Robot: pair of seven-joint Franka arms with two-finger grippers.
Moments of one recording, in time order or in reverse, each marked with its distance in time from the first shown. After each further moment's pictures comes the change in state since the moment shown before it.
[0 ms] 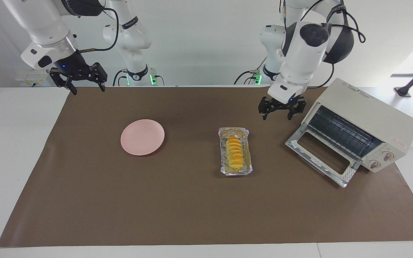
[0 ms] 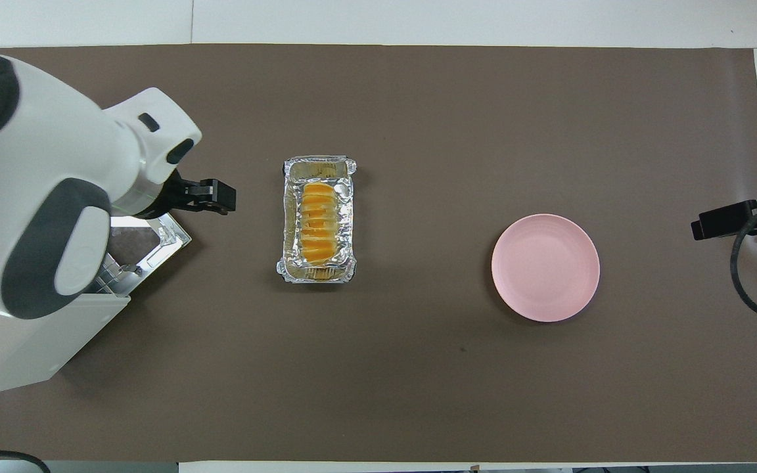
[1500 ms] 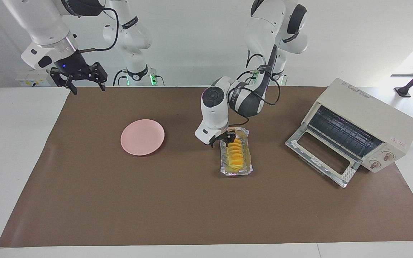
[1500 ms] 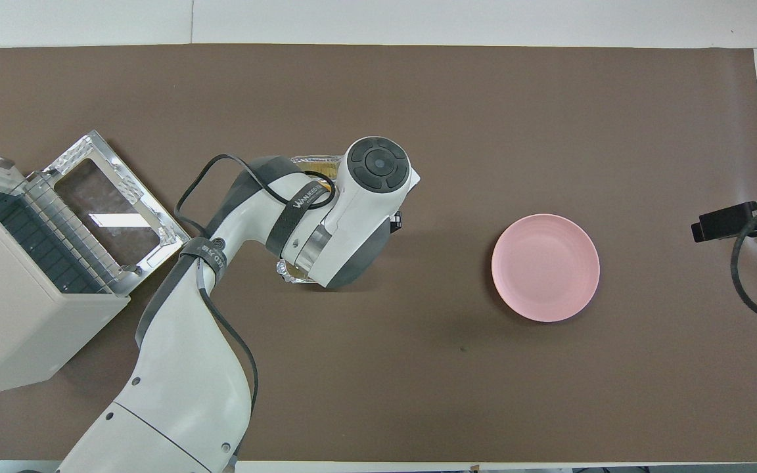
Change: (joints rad) left arm -0.255 0.445 0.008 0.205 0.055 0.117 -0.275; right arm -0.001 0.000 0.000 0.000 0.000 -0.009 0.000
